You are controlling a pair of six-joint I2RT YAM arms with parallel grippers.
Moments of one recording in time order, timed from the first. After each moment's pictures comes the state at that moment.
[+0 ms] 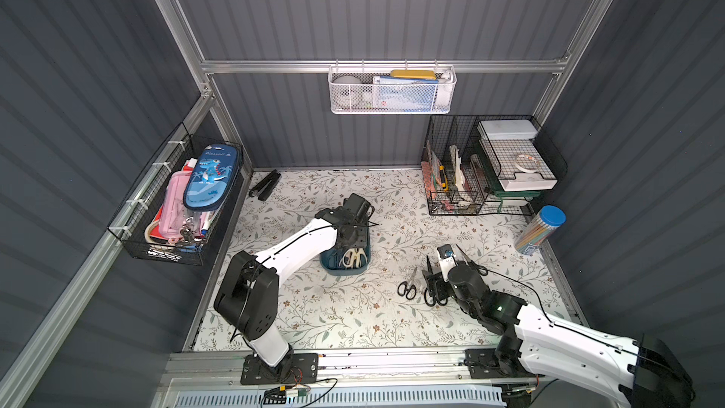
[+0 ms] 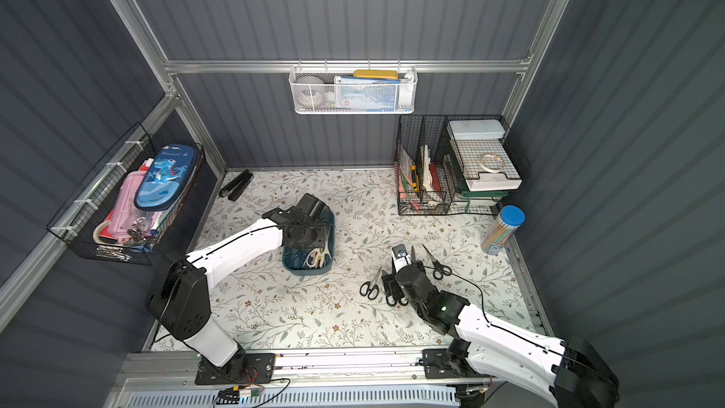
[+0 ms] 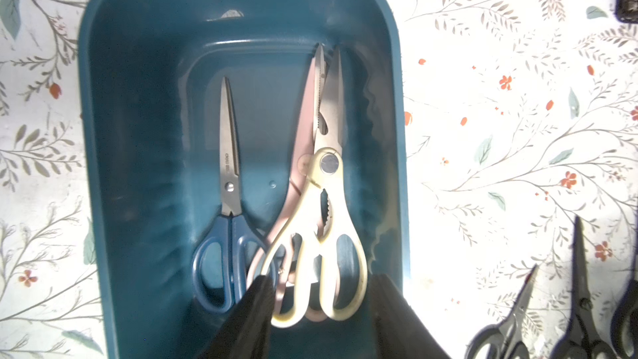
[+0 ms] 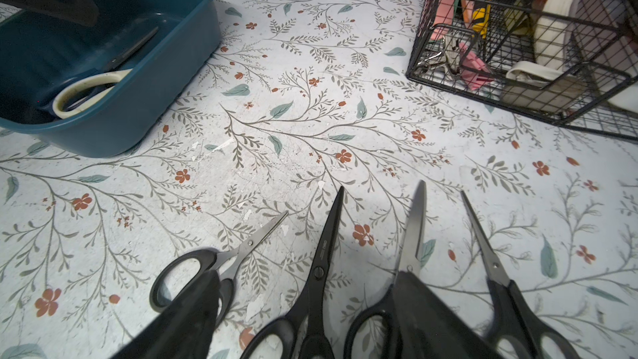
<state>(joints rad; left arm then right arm) -0.63 1.66 1.26 -0.73 -0.13 -0.52 0.84 0.87 0.35 -0.09 0.41 0.25</state>
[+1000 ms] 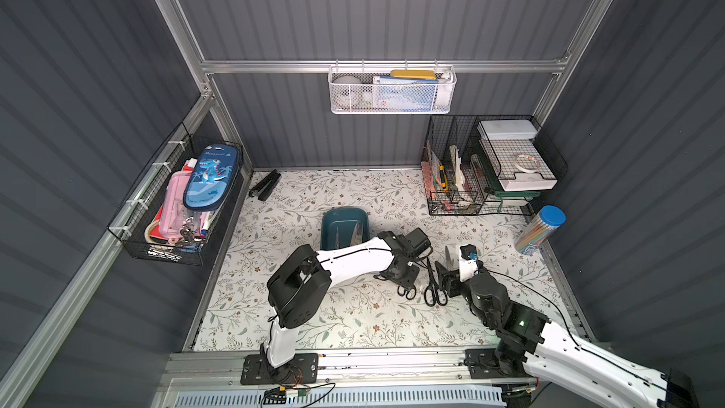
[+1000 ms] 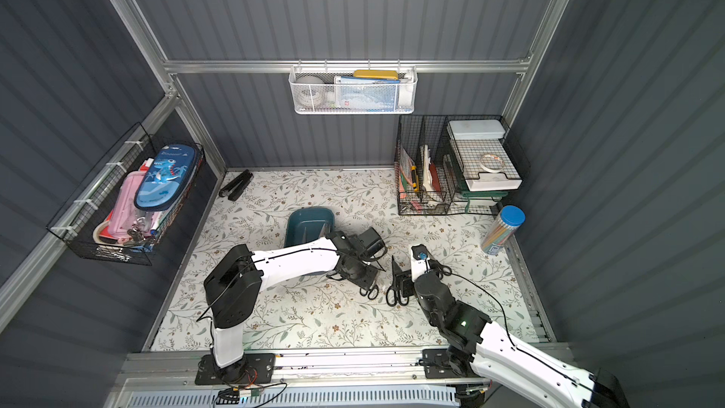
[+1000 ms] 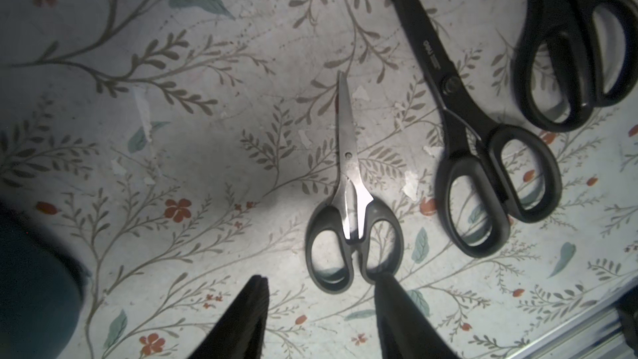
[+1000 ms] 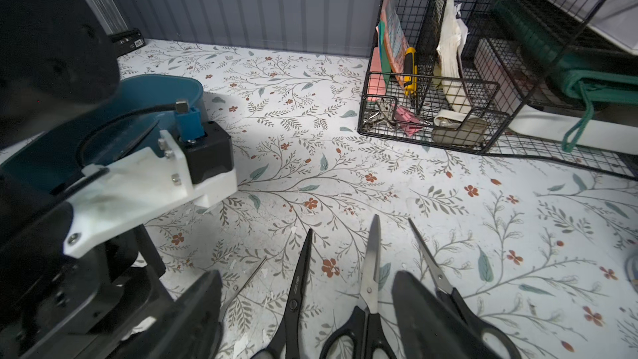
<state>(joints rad) -1.03 1.96 1.45 -0.81 0.04 -0.39 0.85 0.60 0.29 -0.11 0.54 0.26</state>
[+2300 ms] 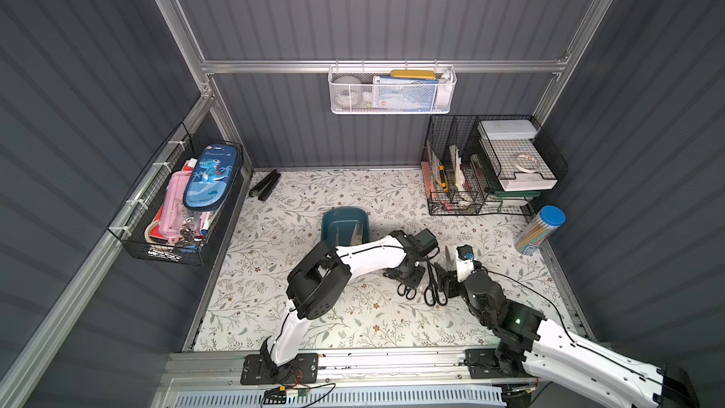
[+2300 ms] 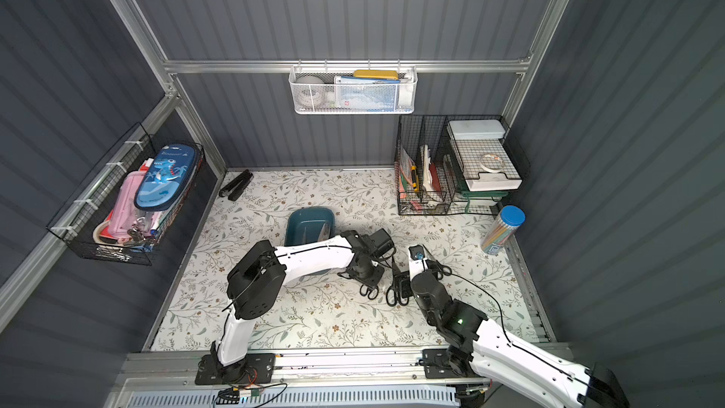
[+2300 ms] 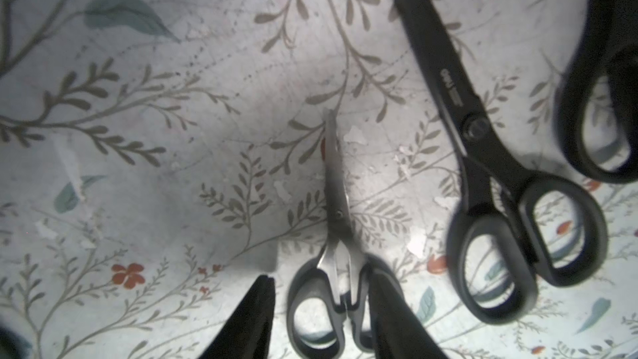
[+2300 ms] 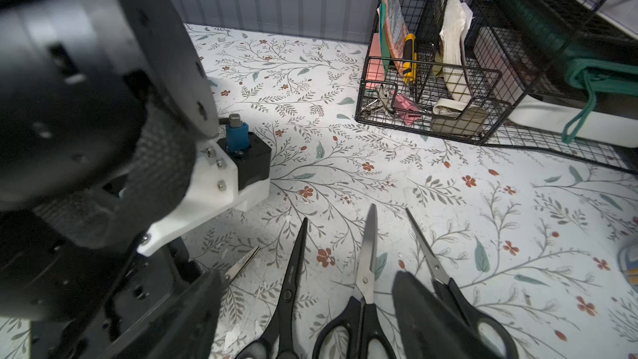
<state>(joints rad) -1.04 2.10 1.59 -0.86 0.05 -0.40 0.85 0.63 0.29 -0.11 0.55 0.26</state>
